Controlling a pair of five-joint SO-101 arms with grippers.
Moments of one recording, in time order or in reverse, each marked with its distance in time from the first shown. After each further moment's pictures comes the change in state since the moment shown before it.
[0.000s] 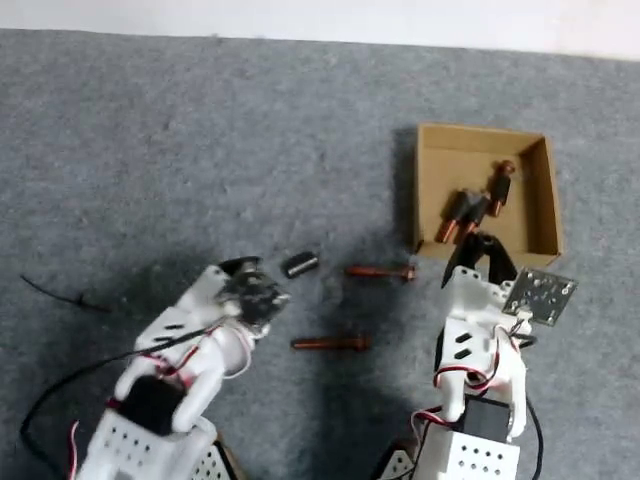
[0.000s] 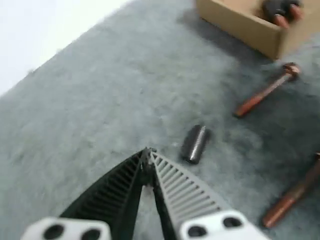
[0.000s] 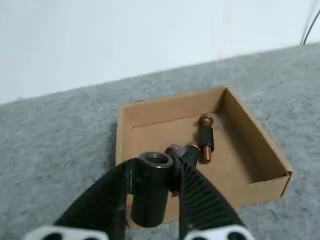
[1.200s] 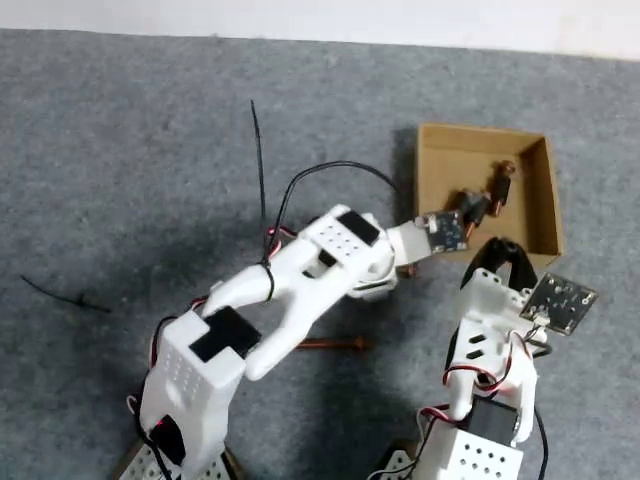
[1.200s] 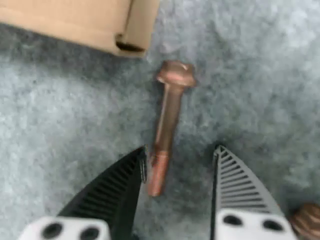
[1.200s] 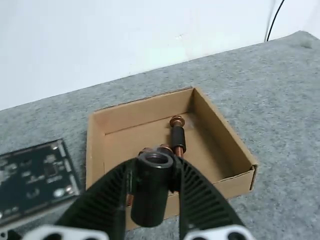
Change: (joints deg) left arm 15.7 115.2 -80.3 8.4 -14.2; right arm 6.2 -0.1 0.0 0.2 -0.5
